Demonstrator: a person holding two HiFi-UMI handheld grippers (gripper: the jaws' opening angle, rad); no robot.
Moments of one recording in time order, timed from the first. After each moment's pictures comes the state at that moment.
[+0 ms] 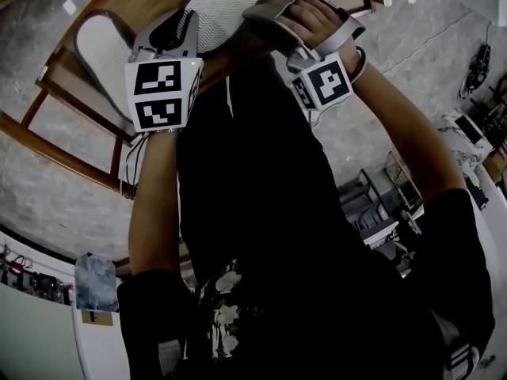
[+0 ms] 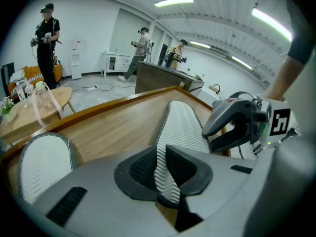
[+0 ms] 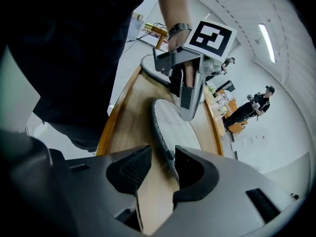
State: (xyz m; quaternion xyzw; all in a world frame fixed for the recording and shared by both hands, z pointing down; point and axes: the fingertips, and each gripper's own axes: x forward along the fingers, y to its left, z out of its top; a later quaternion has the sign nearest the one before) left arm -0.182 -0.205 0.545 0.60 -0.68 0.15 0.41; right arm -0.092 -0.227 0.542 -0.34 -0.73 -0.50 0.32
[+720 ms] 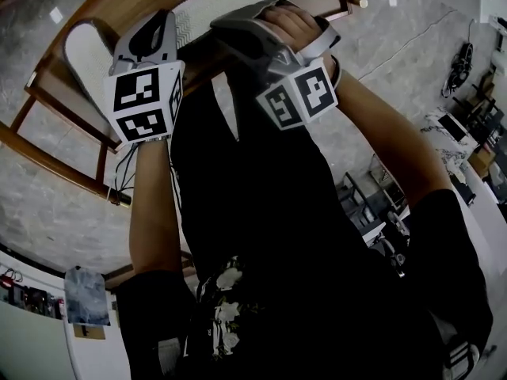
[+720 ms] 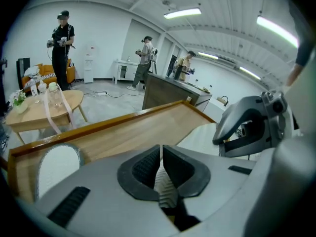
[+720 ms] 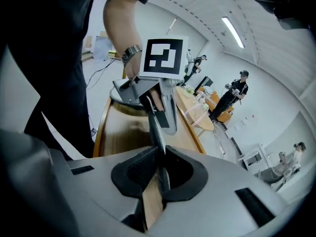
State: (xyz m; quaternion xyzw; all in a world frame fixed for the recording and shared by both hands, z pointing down) left arm -0.199 -0.211 0.516 0.56 -0.73 0.10 0.39; right arm -0.126 -0.212 0.482 -0.28 -0.83 -0.38 0.31
